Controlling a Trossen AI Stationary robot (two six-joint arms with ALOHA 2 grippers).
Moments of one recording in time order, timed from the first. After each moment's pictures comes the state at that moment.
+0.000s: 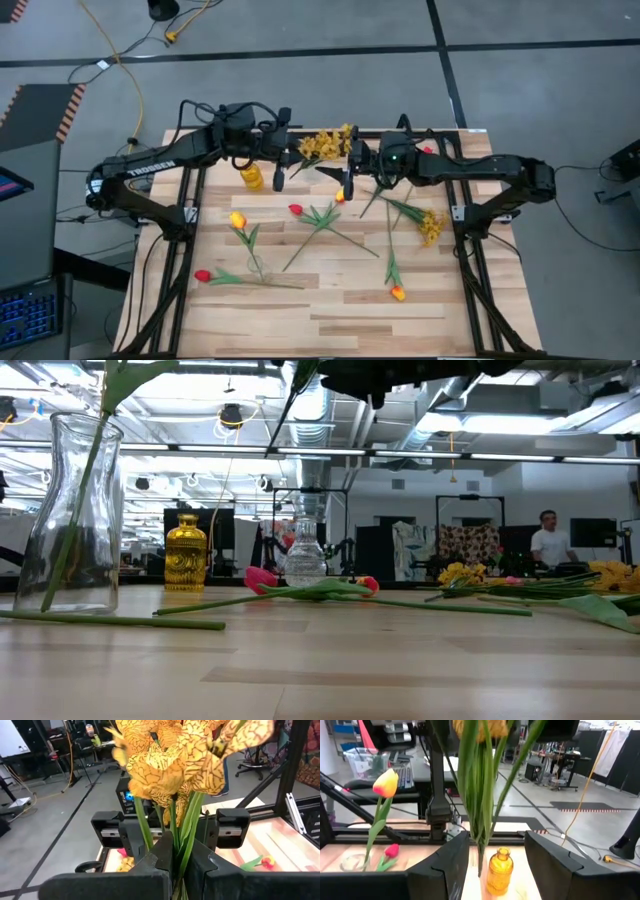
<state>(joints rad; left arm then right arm) 0.31 1.33 1.35 -0.20 0.30 0.25 -0.20 1.43 1.07 0.34 -0.08 -0.11</state>
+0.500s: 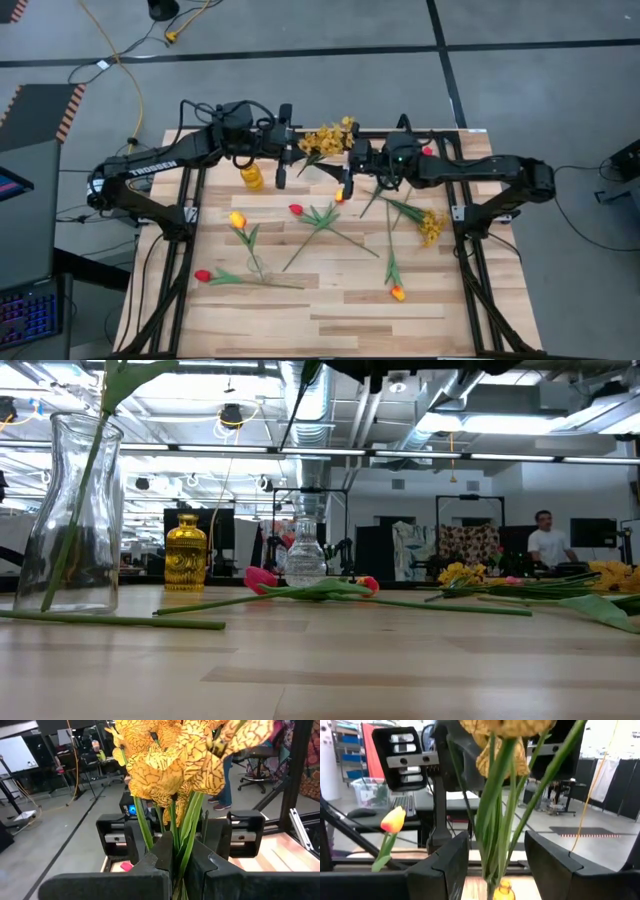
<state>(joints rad) 0.30 1.34 1.35 -0.10 0.30 0.22 -0.18 1.44 1.07 0.50 -0.07 -0.10</state>
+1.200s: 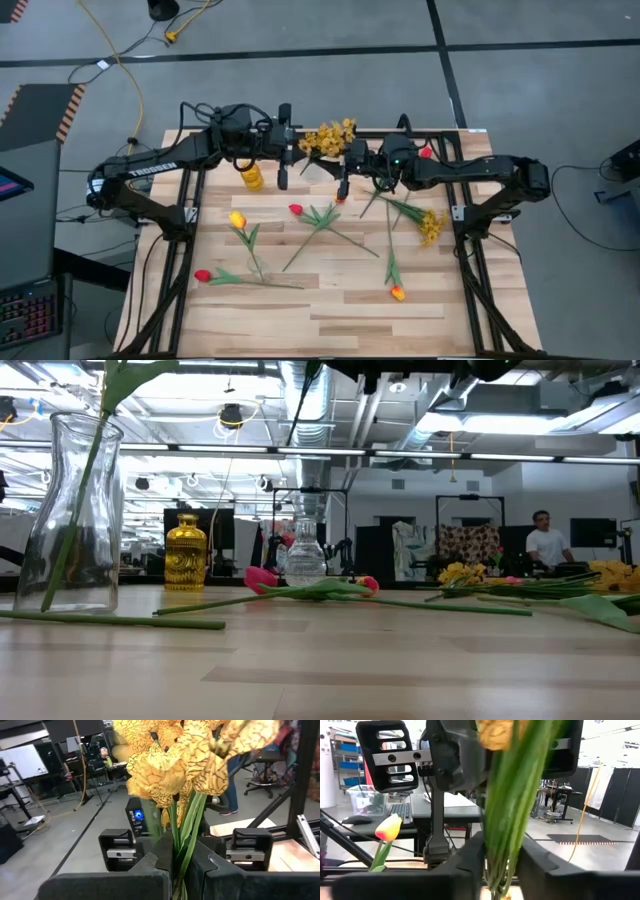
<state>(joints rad) 0.28 1.34 1.35 -0.07 0.24 0.22 -0.18 1.48 1.07 0.58 -0.05 -0.11</state>
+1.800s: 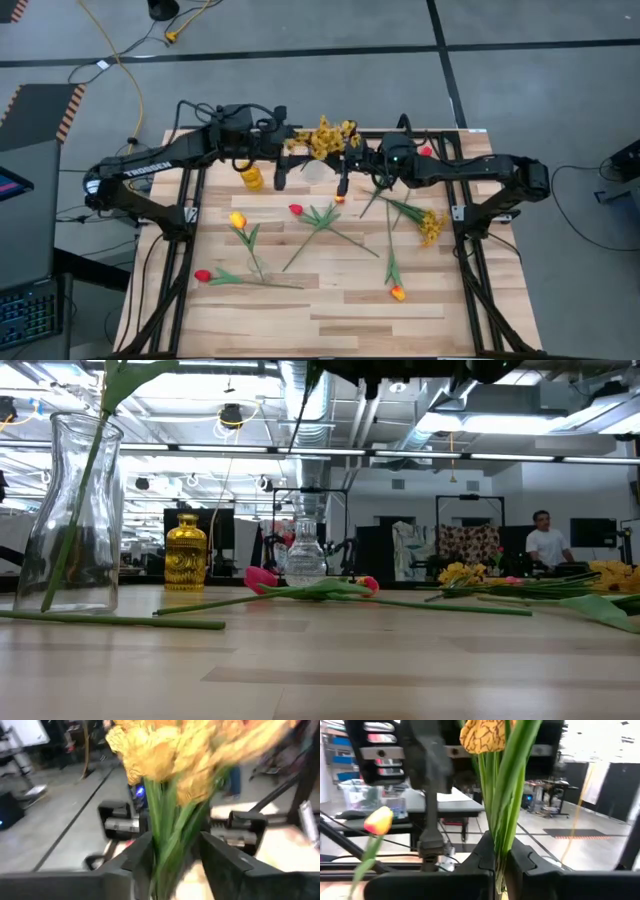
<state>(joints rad) 0.29 1.32 1.40 -0.29 0.17 0.20 -0.22 1.48 1.07 0.55 -0.05 -0.10</state>
